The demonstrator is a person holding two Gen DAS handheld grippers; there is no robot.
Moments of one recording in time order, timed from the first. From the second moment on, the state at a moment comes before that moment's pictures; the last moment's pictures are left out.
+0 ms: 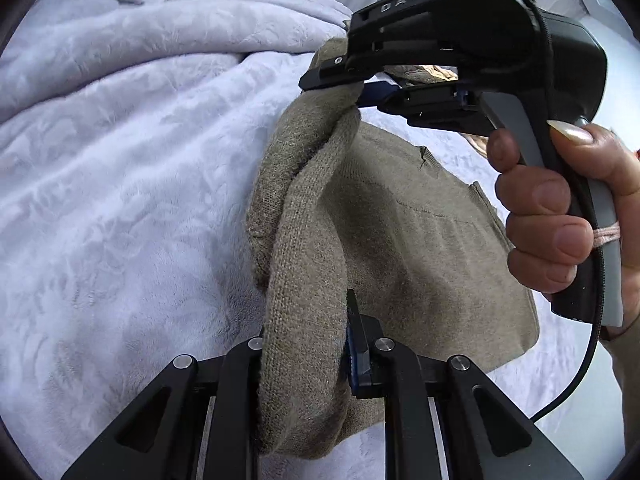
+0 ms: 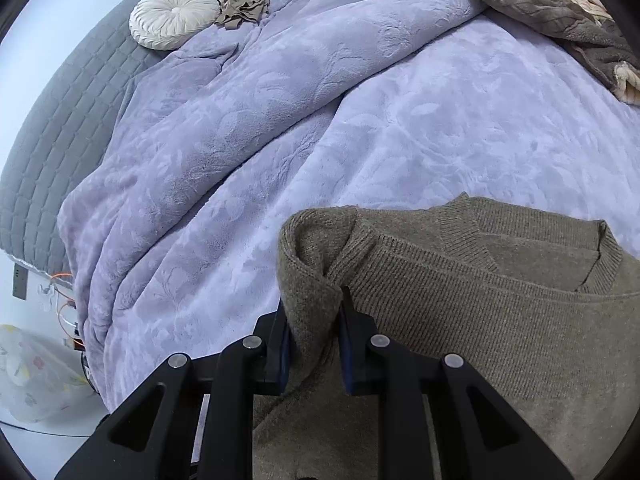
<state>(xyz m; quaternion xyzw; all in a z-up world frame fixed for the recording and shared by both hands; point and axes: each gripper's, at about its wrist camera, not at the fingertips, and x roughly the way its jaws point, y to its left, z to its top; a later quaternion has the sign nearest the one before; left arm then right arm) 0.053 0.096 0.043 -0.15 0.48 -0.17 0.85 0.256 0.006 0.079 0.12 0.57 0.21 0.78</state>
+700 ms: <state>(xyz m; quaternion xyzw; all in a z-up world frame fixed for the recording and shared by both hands) 0.056 0.012 0.113 -0.06 0.48 -0.15 0.86 0.251 -0.069 0.118 0.18 0.55 0.22 0.79</state>
